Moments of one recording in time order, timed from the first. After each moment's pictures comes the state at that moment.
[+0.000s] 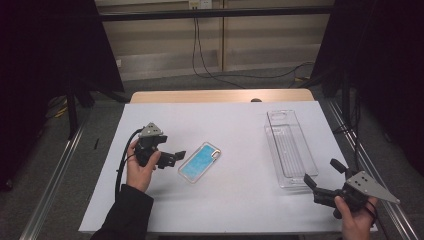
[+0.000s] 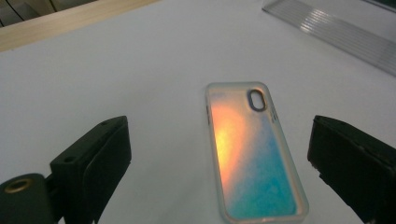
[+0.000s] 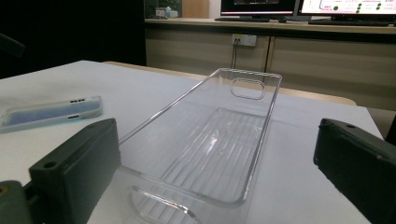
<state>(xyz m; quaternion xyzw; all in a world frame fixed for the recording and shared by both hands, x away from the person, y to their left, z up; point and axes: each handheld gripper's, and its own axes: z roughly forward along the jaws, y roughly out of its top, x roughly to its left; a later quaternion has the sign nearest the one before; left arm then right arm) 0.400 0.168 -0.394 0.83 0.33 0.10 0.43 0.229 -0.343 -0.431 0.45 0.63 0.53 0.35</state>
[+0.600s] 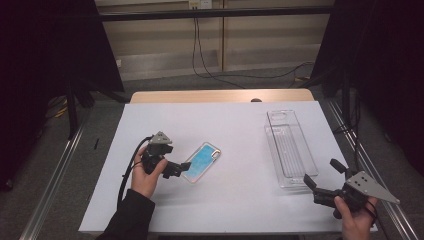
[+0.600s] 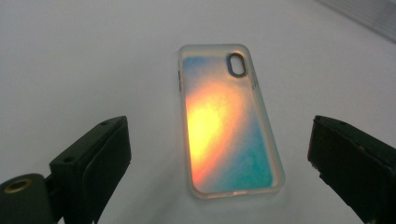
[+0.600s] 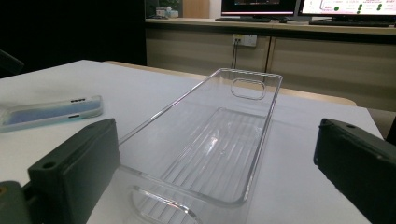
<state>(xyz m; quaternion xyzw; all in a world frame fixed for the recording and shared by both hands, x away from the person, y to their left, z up) 0.388 0.147 -0.408 0.86 0.33 0.07 0.38 0.229 -0.343 -0.431 0.45 0.63 0.53 0.35</state>
